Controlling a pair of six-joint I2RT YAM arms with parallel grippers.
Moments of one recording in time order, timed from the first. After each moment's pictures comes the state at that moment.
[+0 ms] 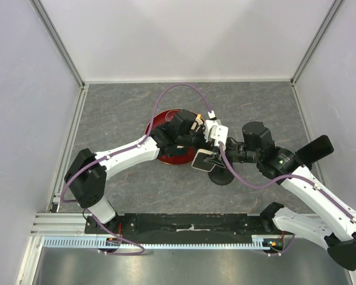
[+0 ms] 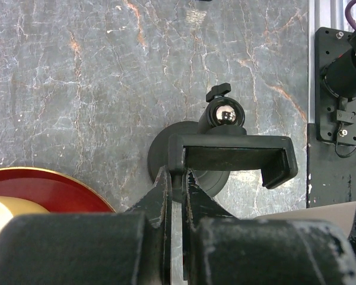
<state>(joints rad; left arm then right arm) -0.87 1.64 1.22 -0.07 0.53 0.21 0.67 0.94 0.96 -0.50 -0.52 -0.36</state>
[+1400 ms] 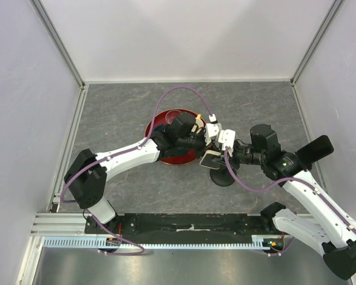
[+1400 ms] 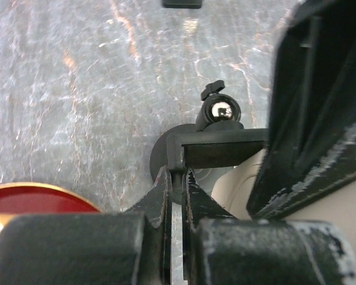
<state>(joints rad) -0.87 1.63 1.18 -0.02 0.60 0.29 0.52 0.89 0.86 -0.50 -0.64 -0.54</state>
